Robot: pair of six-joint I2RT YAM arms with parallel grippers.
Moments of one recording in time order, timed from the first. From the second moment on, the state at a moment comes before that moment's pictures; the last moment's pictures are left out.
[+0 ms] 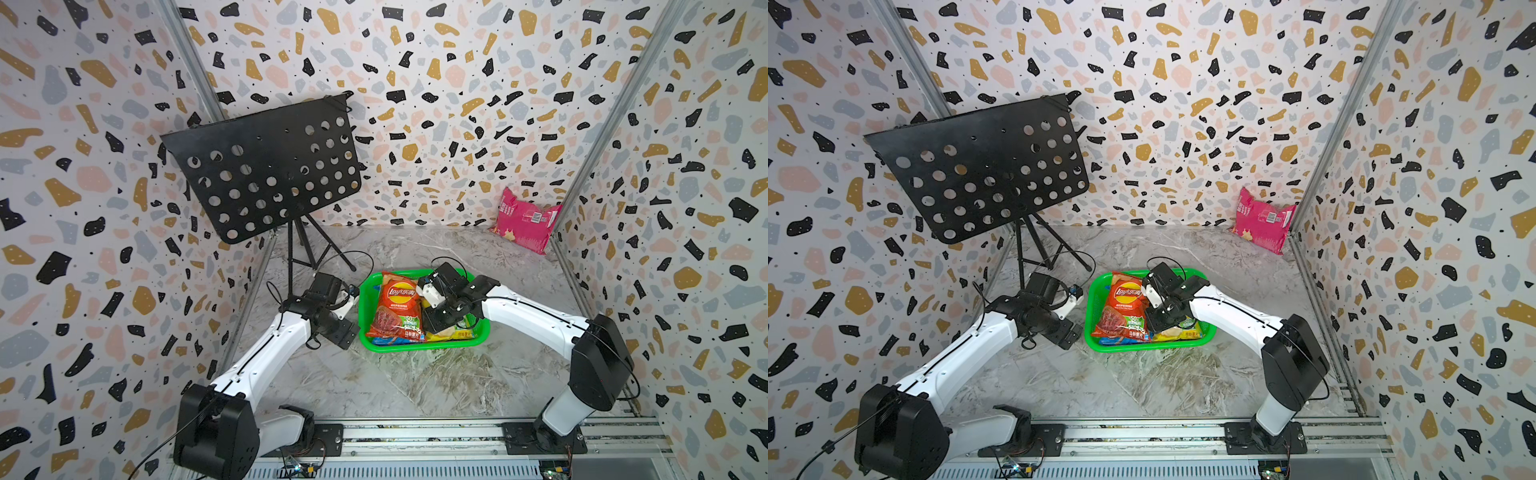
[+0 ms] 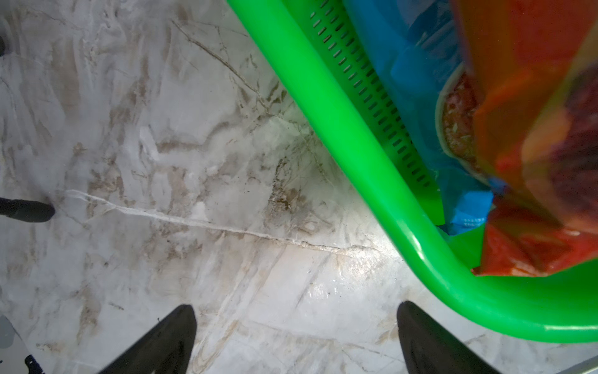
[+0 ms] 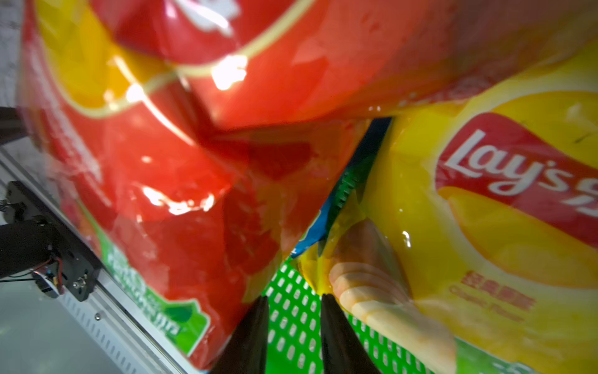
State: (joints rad) left arm -0.27 1.23 0.89 -0.86 0.04 0.30; right arm 0.77 1.64 1.29 -0.81 -0.20 0.26
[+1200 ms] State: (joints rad) left arm -0.27 1.19 0.89 -0.86 0.06 0.30; right arm 0.76 1.81 1.46 -0.82 -0.15 0.20
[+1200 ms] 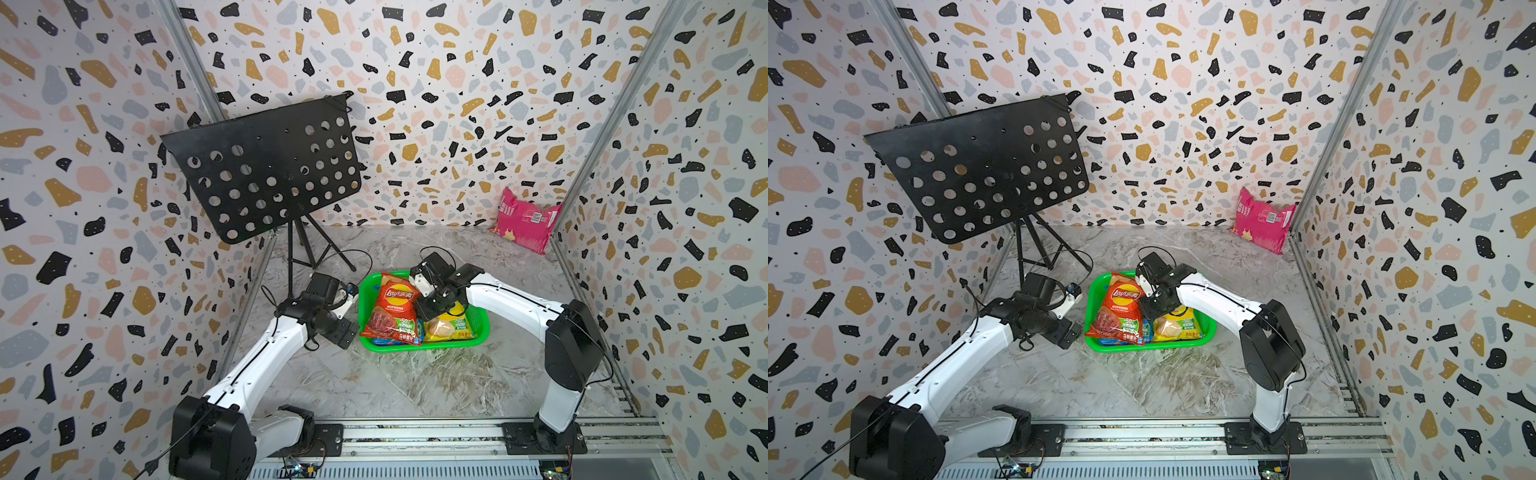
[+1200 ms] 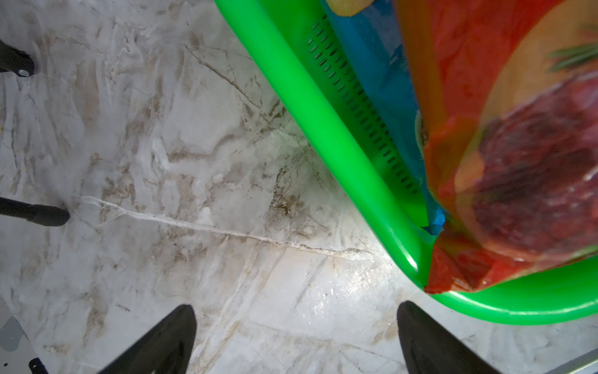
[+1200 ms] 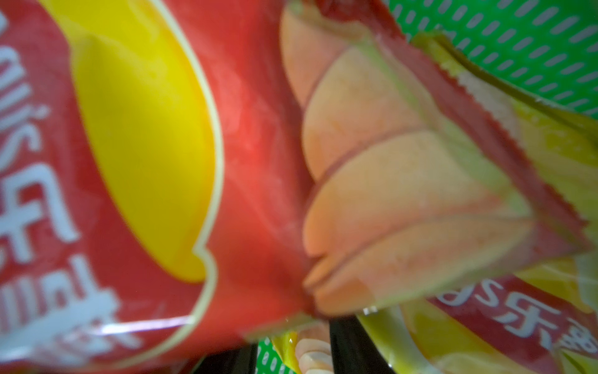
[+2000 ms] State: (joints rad) left arm -0.22 1.16 0.89 -0.85 0.00 0.28; right arm 0.34 1.59 1.48 -0.90 -0.05 0.14
